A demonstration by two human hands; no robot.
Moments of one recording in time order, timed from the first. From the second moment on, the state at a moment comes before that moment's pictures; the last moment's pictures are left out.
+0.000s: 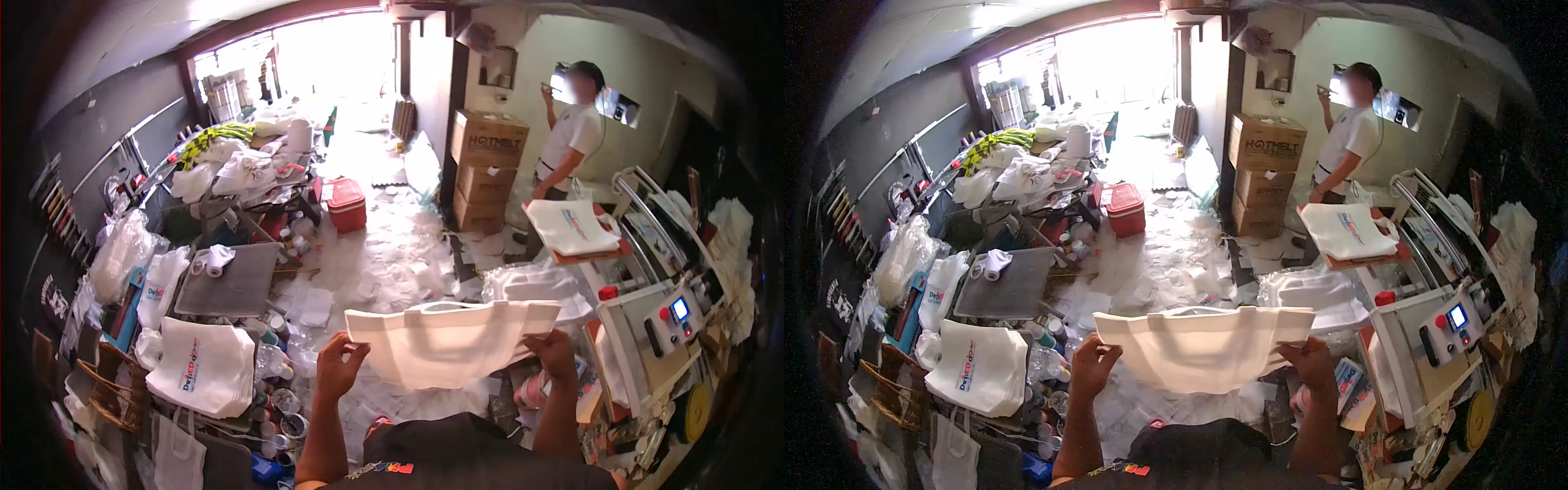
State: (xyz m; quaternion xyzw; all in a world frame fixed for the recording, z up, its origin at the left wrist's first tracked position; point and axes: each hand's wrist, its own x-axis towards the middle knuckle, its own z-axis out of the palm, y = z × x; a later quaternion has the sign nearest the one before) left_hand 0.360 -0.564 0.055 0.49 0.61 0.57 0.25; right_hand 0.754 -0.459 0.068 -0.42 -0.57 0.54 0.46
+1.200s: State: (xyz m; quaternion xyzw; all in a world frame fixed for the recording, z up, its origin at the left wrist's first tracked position) left_hand 0.351 -0.263 0.063 0.45 0.52 0.64 0.35; right_hand 0.715 -0.122 0.054 -0.44 -0.62 0.46 0.47
